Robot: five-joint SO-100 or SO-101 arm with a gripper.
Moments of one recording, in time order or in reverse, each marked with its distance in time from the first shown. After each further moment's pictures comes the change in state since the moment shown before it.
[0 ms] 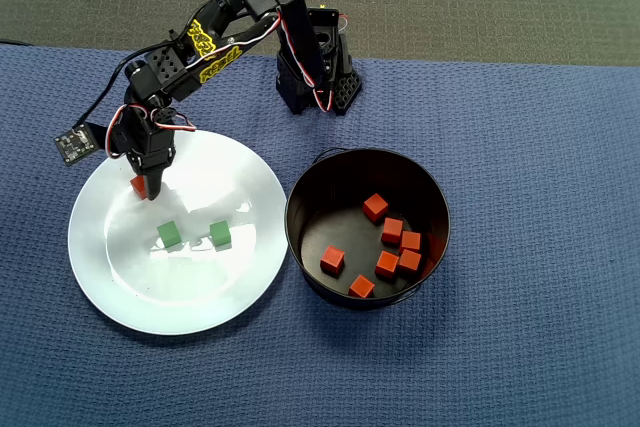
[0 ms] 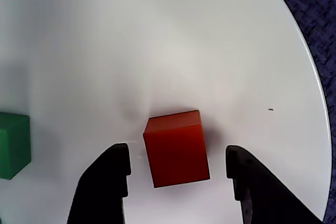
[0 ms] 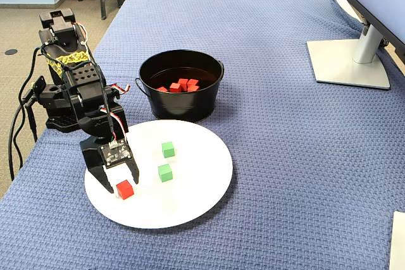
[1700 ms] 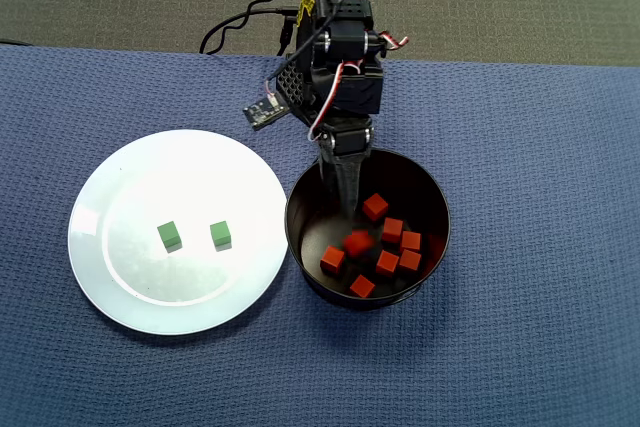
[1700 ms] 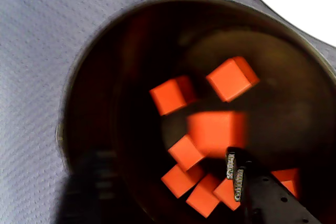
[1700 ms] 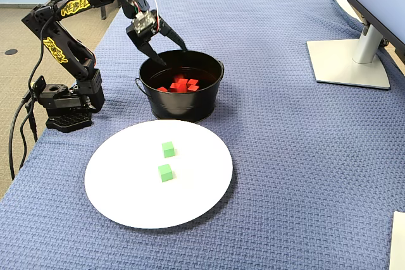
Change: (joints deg) arm -59.4 46.4 8.1 24.1 70.4
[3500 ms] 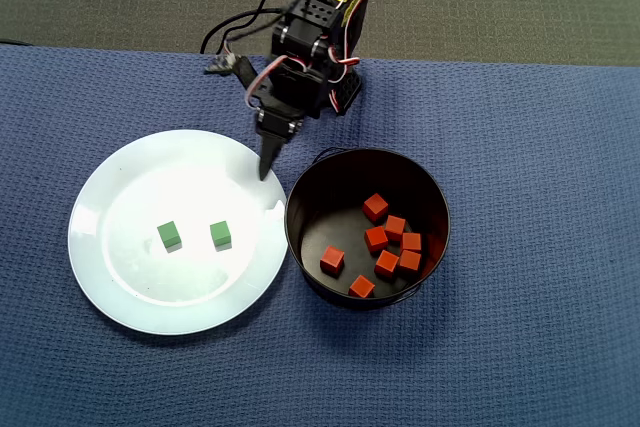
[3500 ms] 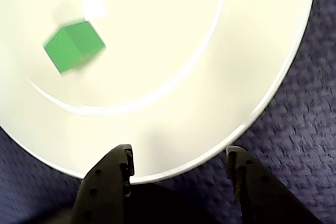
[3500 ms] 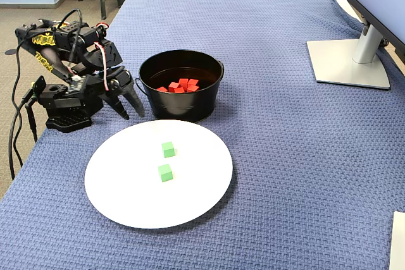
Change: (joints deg) arm 25.2 37.2 52.2 -10.7 10.4
